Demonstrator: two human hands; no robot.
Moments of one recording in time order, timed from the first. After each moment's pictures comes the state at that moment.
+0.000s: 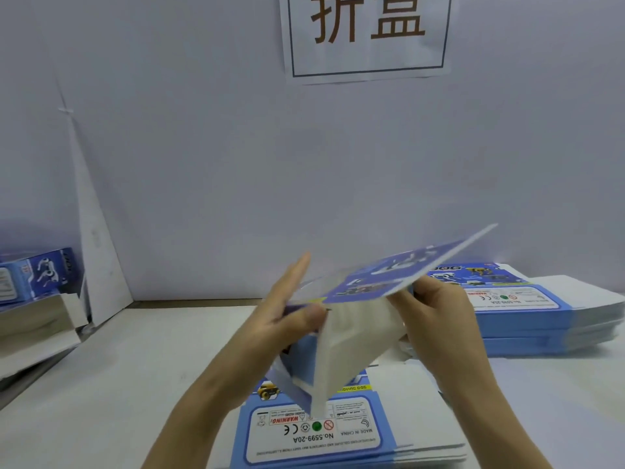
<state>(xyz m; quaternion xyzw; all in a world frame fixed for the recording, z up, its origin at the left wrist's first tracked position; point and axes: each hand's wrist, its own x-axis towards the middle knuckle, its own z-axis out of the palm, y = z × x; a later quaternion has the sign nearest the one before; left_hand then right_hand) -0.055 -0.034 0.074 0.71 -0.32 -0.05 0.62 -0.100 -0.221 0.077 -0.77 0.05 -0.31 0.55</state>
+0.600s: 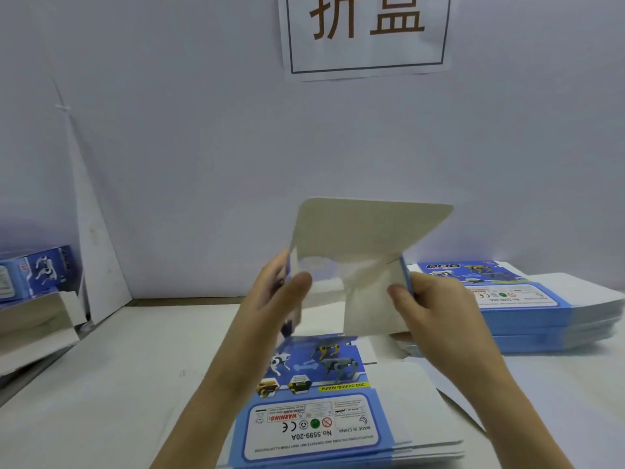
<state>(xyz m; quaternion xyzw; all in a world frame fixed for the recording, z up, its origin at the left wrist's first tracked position) -0.066 -0.041 0.080 0.66 -0.29 0.00 0.69 -0.102 -0.232 0.082 -0.85 0.05 -0.28 0.45</state>
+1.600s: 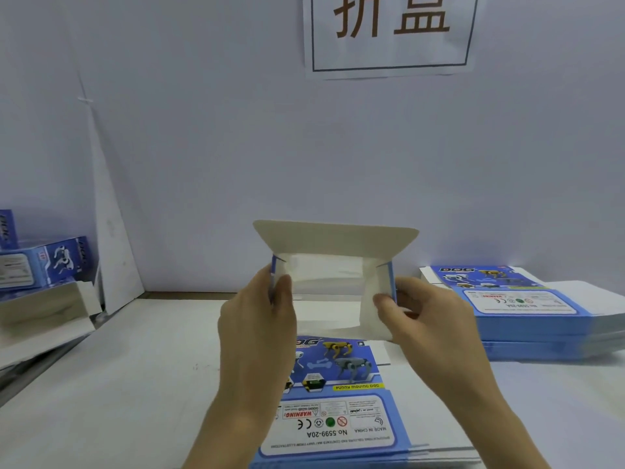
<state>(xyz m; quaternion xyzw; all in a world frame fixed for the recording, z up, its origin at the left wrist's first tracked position) -0.066 -0.037 0.072 0.82 -0.08 0.34 0.45 -0.106 -0.196 0.075 -0.84 -0.01 -0.33 0.43</state>
